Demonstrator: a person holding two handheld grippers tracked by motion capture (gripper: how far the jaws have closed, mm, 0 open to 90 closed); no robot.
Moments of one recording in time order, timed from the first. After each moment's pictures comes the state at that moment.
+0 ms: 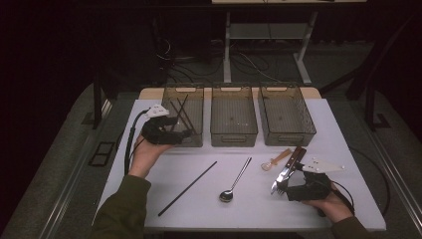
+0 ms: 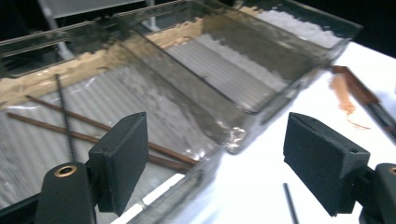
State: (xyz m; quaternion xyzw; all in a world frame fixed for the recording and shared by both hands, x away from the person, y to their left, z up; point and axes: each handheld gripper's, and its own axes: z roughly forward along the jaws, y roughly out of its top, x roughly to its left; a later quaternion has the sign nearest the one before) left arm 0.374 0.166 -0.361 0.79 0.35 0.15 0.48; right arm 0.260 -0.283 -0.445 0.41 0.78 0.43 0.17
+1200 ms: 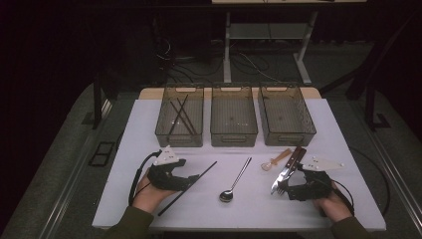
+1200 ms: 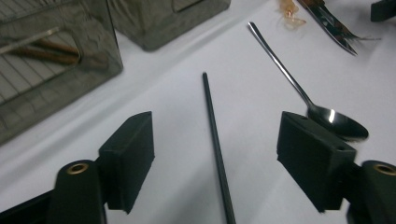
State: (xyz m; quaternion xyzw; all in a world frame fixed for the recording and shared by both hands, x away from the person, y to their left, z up) left arm 0.285 0.154 -0.418 0.84 0.32 0.10 0.43; right arm 0.262 -0.286 -0.444 0.42 0.79 0.41 0.16
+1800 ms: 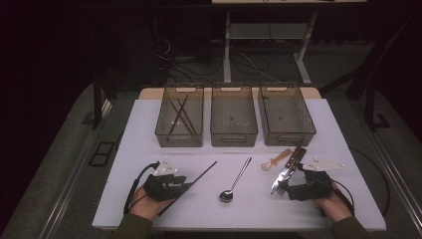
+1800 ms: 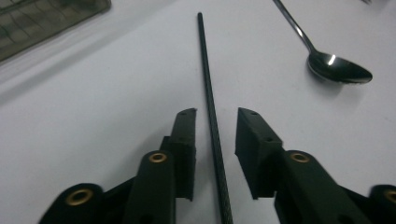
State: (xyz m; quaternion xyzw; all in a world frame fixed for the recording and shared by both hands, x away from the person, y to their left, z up) left arm 0.265 0.159 -0.432 0.86 0.34 0.09 0.37; right arm 0.262 -0.287 -0.444 0.42 0.79 0.41 0.17
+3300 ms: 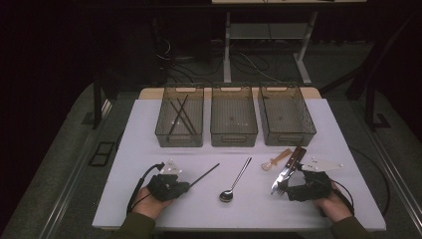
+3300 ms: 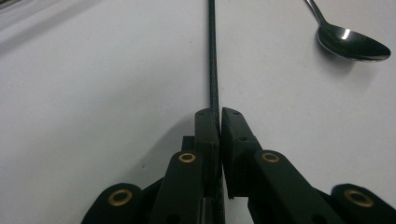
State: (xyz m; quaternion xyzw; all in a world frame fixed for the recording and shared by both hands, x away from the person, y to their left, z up) left arm 0.271 0.154 -0.440 0.88 0.34 0.06 0.34; right arm 0.262 -0.285 -0.445 0.42 0.79 0.41 0.17
